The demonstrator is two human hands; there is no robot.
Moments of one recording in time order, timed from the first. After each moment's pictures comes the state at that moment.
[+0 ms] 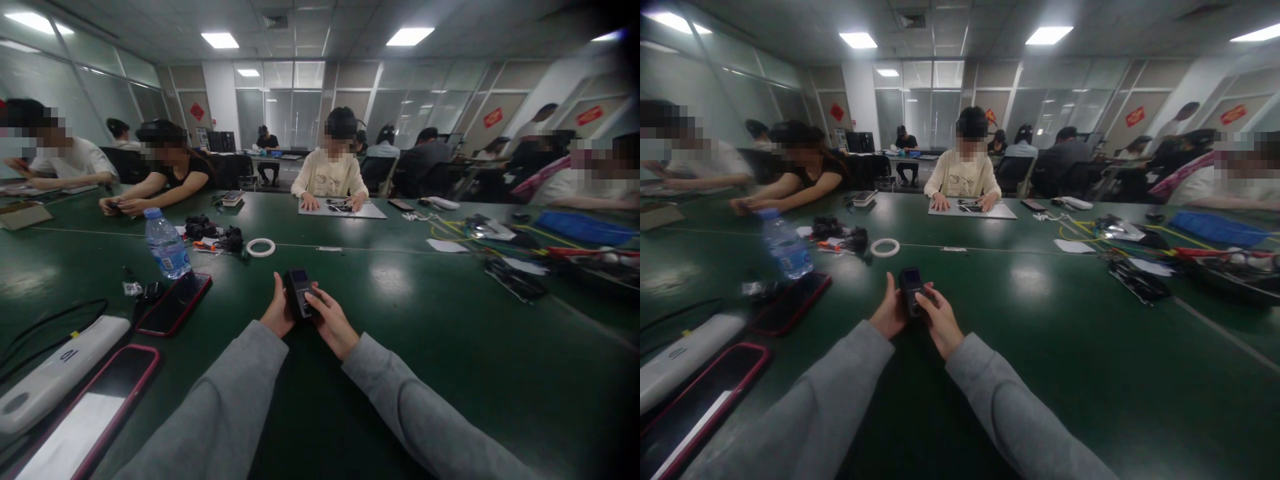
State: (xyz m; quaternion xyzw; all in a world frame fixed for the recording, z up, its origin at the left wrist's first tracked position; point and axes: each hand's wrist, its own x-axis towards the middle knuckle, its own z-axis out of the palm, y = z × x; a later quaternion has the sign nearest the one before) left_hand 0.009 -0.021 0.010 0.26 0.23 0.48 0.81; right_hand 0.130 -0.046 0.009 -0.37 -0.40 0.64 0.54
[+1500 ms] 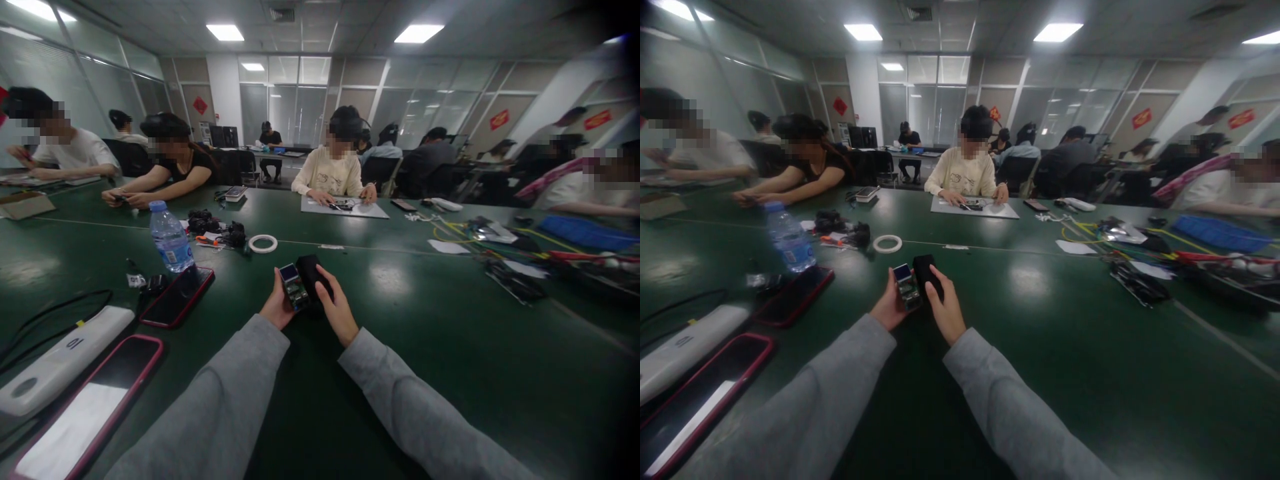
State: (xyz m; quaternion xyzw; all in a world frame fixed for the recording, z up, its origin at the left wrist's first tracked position) left_hand 0.005 -0.016 0.009 0.20 0.26 0.52 0.79; right_hand 0.148 -0.035 0.004 -0.44 -0.67 0.27 0.54
